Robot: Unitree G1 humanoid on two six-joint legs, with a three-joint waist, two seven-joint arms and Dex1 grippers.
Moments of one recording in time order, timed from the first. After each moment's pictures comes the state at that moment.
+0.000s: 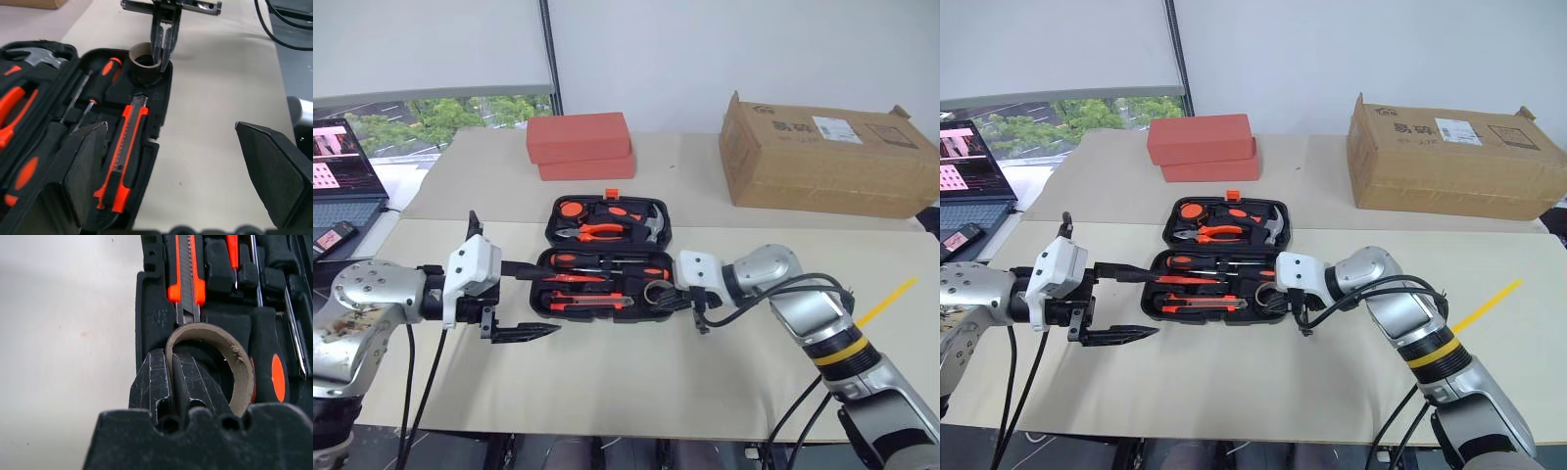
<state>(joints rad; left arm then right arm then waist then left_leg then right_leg) -0.18 0.96 0.18 -0.39 -0.57 0.47 -1.27 -0.62 -0.63 0.39 -0.05 0.06 0.31 1.24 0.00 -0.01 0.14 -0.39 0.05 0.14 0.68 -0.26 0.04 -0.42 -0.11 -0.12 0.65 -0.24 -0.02</state>
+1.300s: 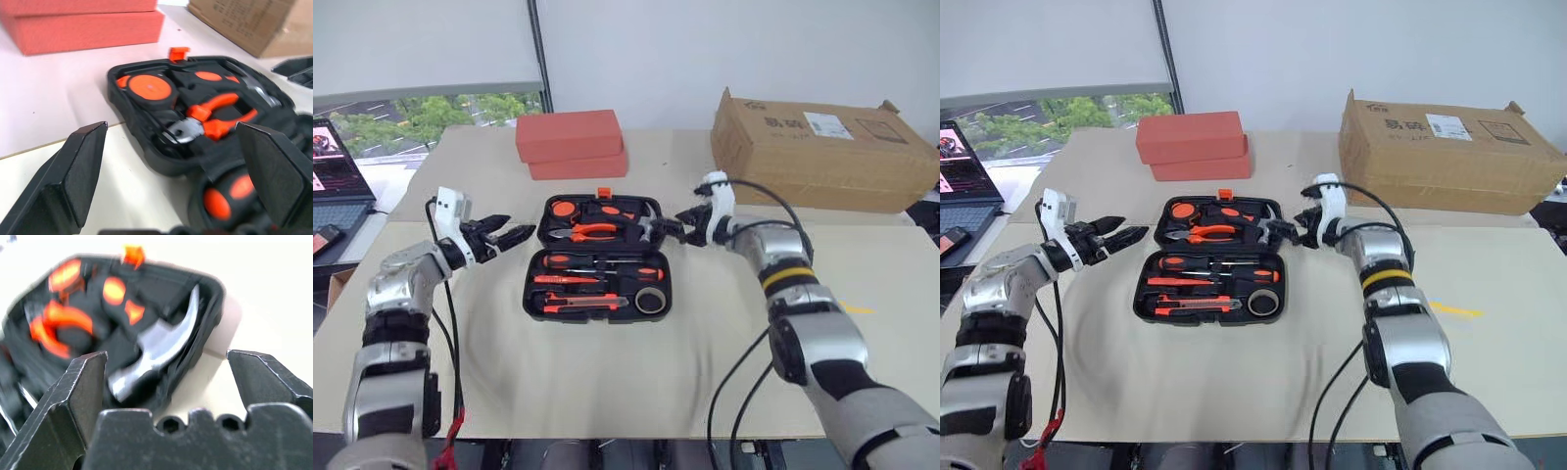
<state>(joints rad) -0.77 0.65 0.19 0.78 -0.43 0.39 -0.98 -1.14 -0.28 -0.13 1.07 0.27 0.50 0.73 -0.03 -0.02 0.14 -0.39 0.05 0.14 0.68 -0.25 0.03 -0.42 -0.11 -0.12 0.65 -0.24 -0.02</state>
